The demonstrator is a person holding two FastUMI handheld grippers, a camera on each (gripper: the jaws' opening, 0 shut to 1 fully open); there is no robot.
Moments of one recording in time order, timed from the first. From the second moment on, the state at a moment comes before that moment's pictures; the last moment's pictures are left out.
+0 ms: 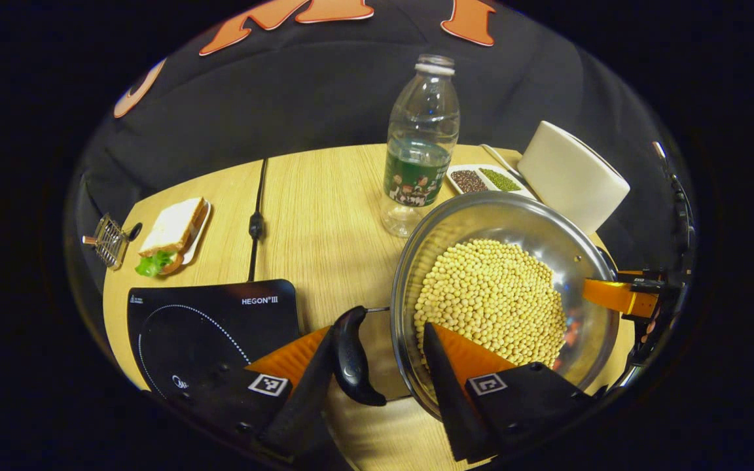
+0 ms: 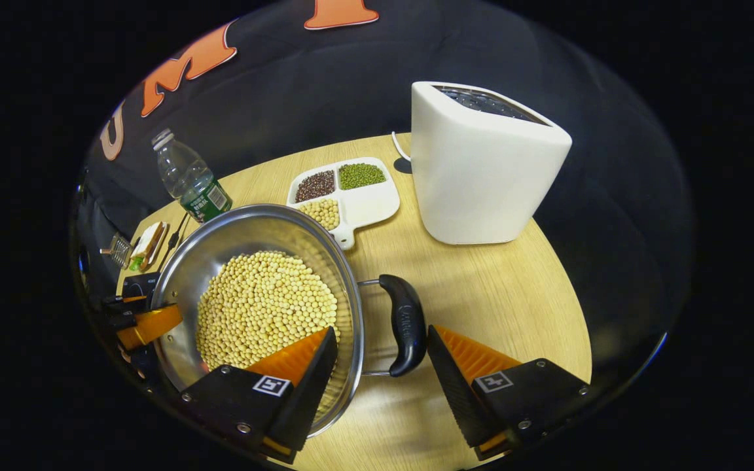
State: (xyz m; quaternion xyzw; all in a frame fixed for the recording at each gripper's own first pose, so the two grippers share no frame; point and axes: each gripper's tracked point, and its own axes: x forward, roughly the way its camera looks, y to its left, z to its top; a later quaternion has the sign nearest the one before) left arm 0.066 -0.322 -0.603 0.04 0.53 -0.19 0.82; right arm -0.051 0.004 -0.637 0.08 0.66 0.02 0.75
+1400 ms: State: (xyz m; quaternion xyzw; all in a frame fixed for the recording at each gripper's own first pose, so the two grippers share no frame) left arm 0.085 -0.322 -0.607 0.03 0.45 -0.14 0.88; right arm -0.029 -0.005 -0.641 0.03 0.58 -0.01 0.81
